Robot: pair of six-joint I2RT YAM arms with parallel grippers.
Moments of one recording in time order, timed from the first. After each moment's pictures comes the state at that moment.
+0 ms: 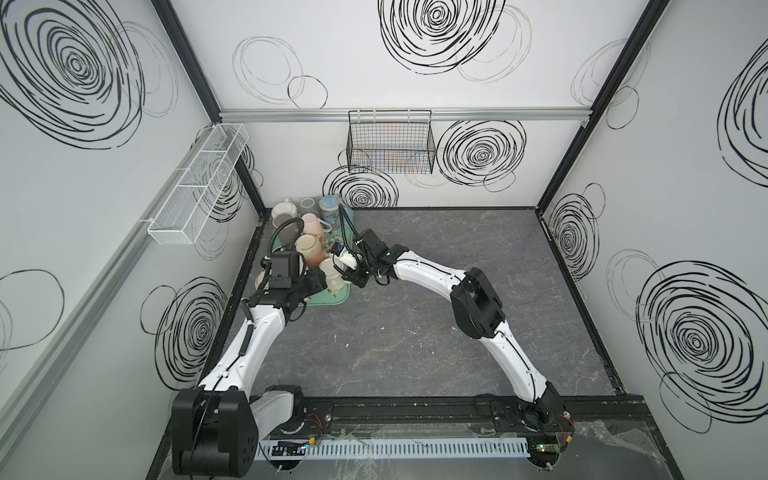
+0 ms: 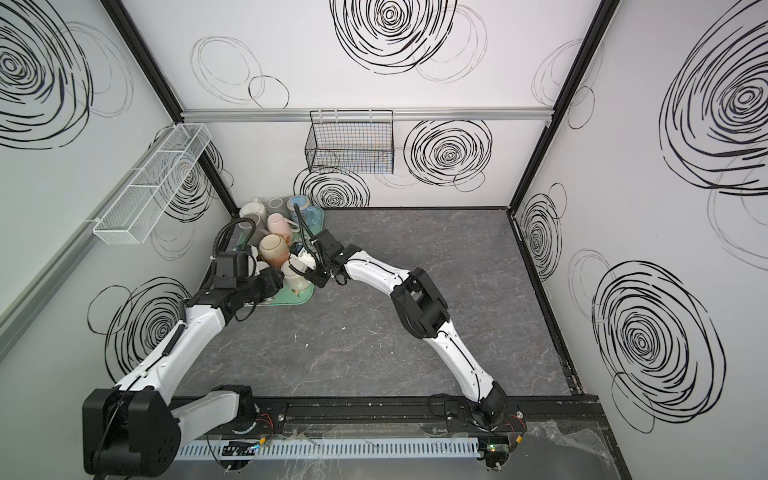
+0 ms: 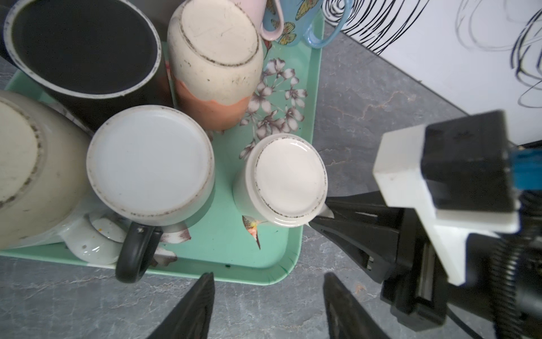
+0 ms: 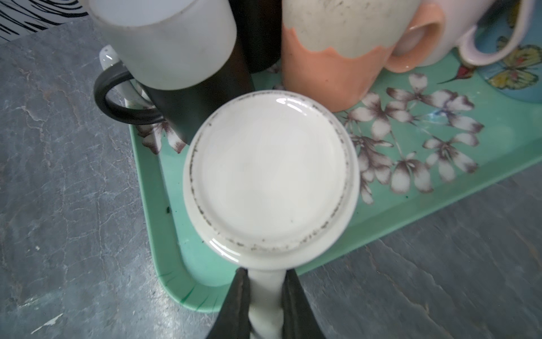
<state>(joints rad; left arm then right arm) 0.01 1.13 0.76 -0.39 0.14 -0.46 0.87 2.41 2.04 -0.44 -0.29 -0.23</state>
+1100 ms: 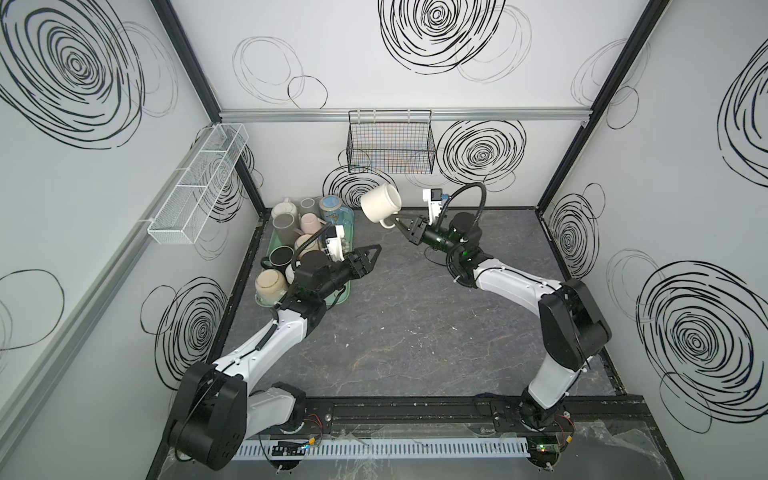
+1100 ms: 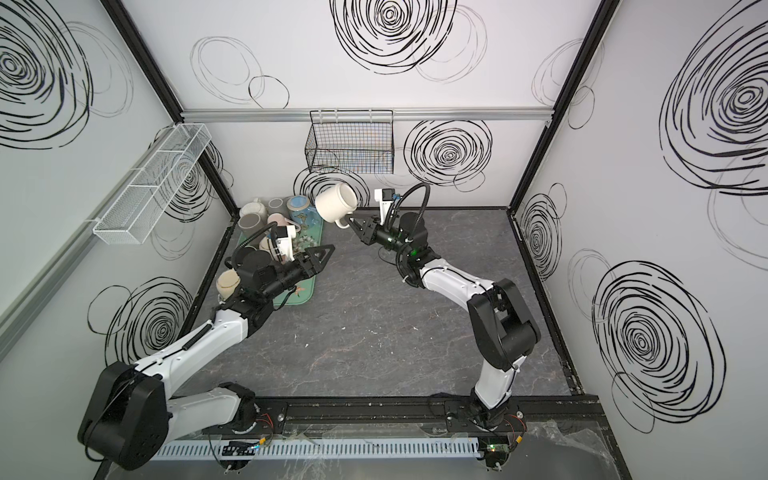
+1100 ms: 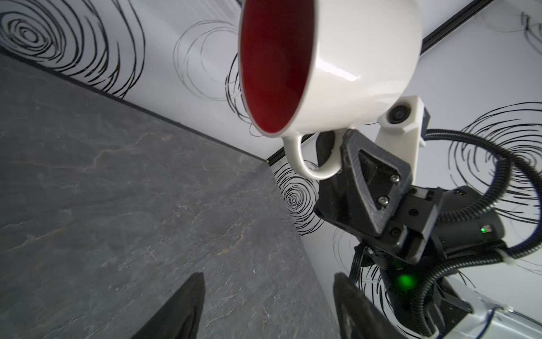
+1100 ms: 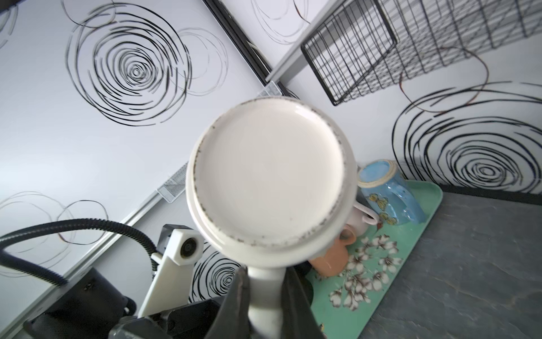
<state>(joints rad) -0.32 1.22 0.67 0.51 0.44 -0.87 0.58 1.74 1.19 0.75 -0.55 0.79</state>
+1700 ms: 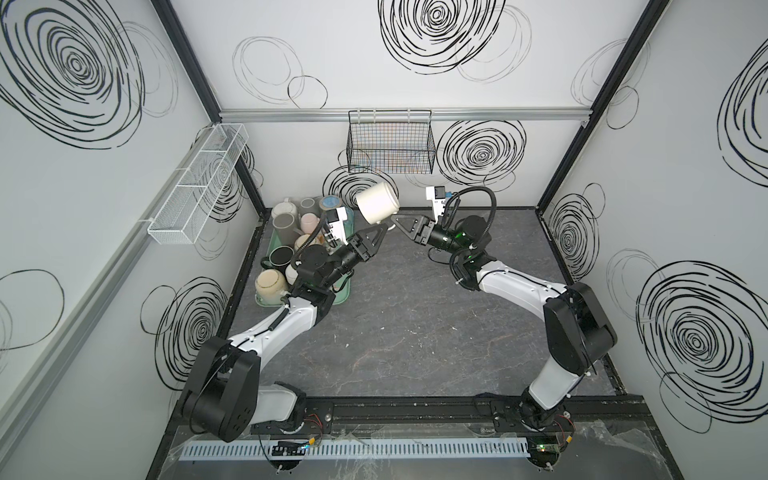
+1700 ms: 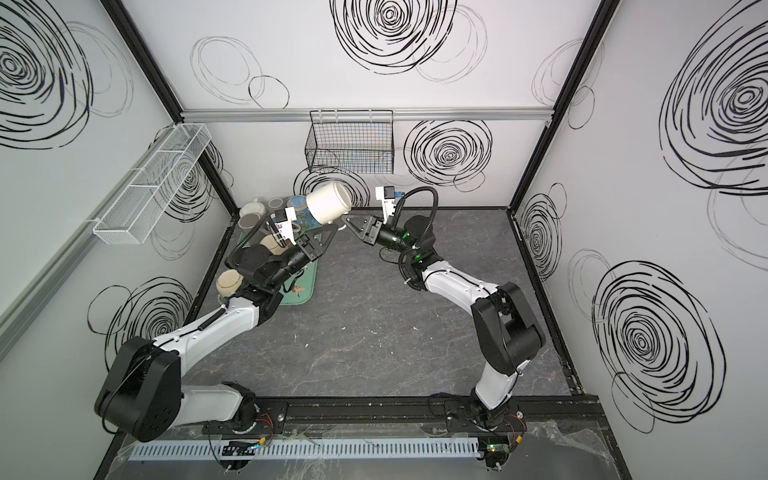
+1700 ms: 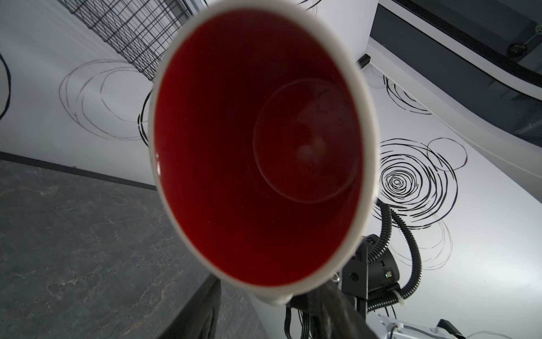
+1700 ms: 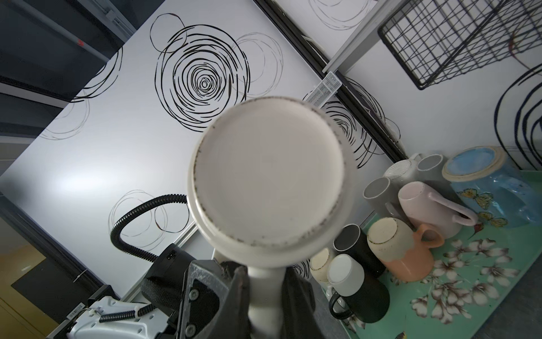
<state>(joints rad) -0.35 1.35 0.75 0.85 0.48 -1.05 0.58 1.71 1.16 0.91 -0.68 1.02</state>
